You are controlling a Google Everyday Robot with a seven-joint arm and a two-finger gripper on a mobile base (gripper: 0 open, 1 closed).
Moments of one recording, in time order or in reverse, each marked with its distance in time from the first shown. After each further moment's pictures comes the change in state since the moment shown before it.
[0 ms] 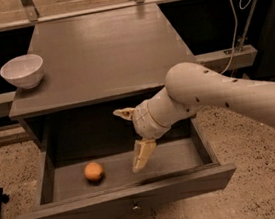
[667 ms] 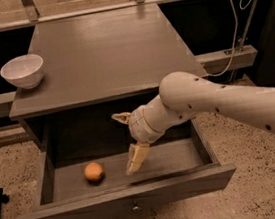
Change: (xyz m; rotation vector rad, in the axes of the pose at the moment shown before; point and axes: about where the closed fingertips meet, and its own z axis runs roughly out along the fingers) arm 0.009 -0.001 0.027 0.006 -0.008 0.061
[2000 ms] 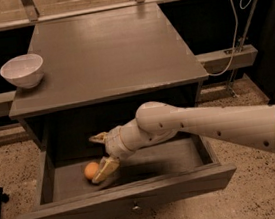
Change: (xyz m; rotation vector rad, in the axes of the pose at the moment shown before) arm -0.022 -0.001 0.123 -0.028 -0.222 0.152
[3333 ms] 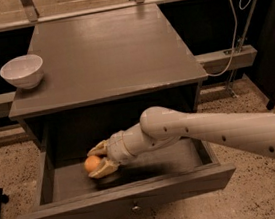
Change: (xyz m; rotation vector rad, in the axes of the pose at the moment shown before) arm -0.003 0.017 0.004 -0.025 -0.061 0.026
